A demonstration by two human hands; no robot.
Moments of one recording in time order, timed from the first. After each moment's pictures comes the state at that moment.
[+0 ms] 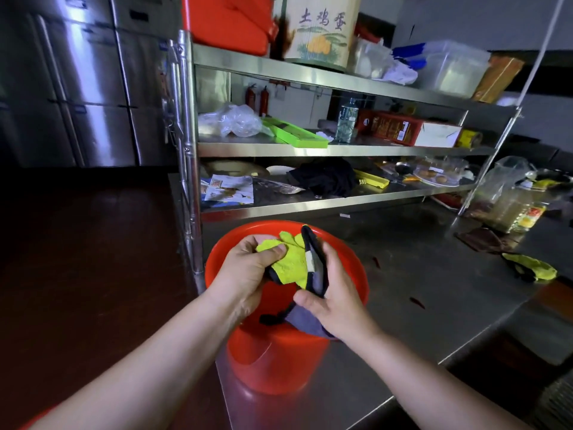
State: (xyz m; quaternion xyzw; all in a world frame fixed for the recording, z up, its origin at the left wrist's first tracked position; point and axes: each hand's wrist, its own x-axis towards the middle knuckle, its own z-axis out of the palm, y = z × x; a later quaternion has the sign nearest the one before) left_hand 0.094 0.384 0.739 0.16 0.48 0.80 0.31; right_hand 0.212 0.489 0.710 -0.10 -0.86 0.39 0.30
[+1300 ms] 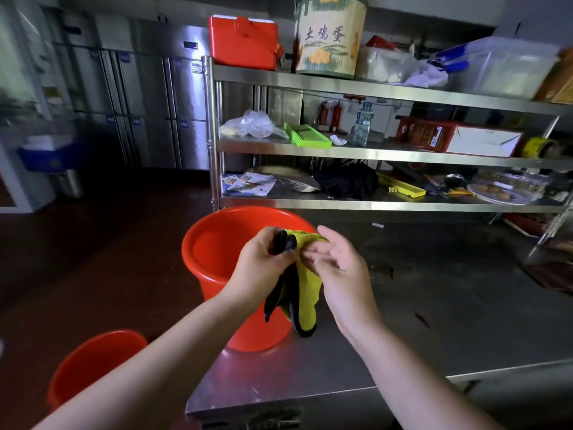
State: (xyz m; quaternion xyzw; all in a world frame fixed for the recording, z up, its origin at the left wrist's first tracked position) left_hand 0.278 0.471 0.734 0.27 0.71 0.65 0.00; right_hand 0.357 0.584 0.735 -0.06 -0.73 0.61 0.31
